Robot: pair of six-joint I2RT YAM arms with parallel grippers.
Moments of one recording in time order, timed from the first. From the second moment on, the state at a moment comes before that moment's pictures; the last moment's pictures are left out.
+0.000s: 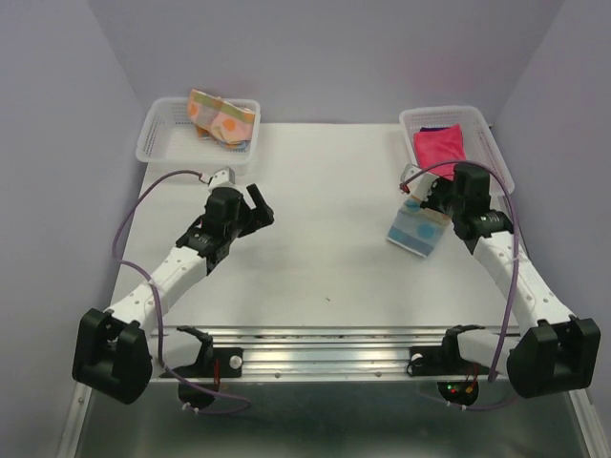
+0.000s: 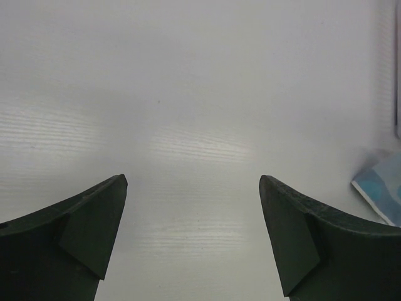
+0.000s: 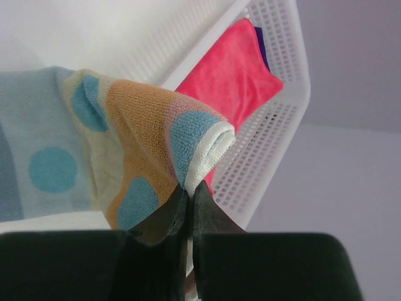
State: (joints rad) left arm -0.40 1.13 0.73 -0.16 -0.14 -0.65; right arm 0.14 1.14 0.92 -0.31 -0.02 -1.06
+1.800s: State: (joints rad) left arm -0.39 1.33 1.02 -0.34 -0.36 -0.65; right arm -0.16 1.54 1.05 0.41 -0.32 -1.64
